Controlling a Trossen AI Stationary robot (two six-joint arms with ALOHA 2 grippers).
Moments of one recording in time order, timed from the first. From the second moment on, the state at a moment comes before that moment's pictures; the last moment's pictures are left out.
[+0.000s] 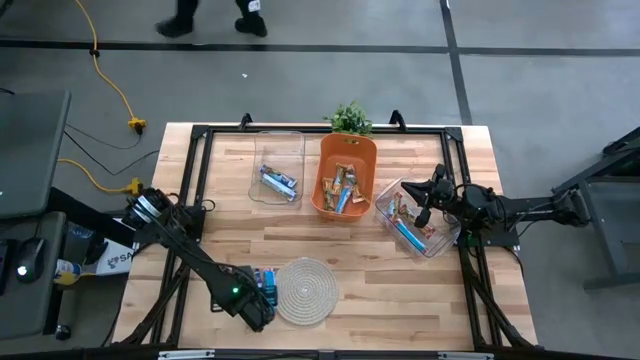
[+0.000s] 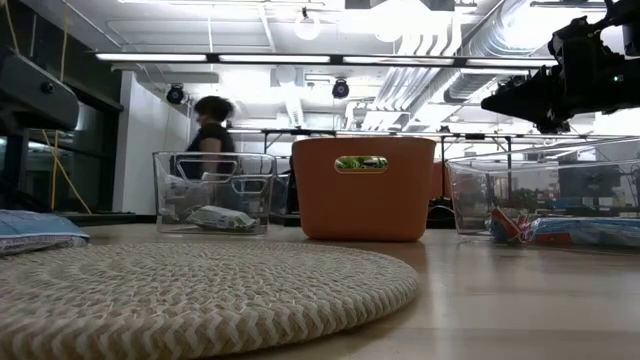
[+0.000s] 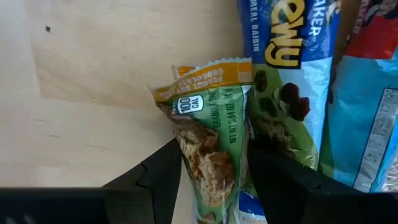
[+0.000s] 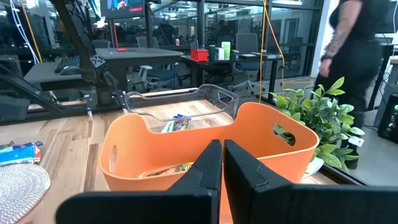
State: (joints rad) left arm -0.75 1.84 1.14 -0.77 0.05 -2.45; right arm 0.00 0.20 0.01 0.20 0.41 0.02
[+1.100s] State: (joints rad) left arm -0.75 1.86 1.14 -0.78 0.10 -2.42; right arm 0.00 0.20 0.01 0.20 0.41 0.02
